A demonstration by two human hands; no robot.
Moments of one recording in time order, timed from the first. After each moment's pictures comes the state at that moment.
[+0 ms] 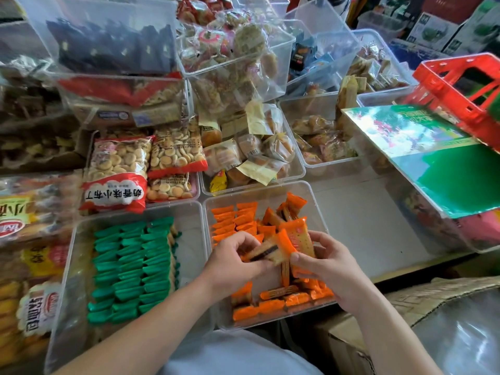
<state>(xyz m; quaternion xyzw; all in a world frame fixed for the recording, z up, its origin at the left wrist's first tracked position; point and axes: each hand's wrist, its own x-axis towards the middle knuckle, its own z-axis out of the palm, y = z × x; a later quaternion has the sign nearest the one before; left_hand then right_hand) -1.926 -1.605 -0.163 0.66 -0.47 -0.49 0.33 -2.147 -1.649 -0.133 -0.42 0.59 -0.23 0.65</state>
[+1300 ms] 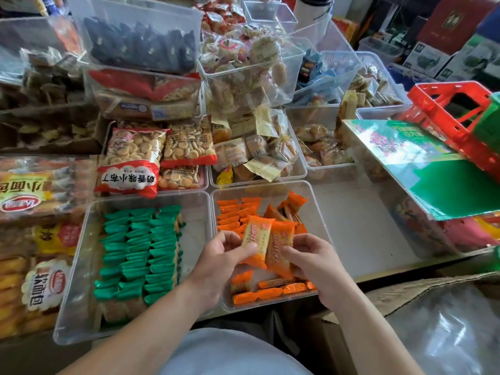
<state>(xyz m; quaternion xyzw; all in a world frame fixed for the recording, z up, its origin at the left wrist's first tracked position) -1.919 -1.557 -0.146 0.58 -0.19 -0.63 0.48 -2.113 -1.614 -0.120 -0.45 0.62 -0.23 0.60</state>
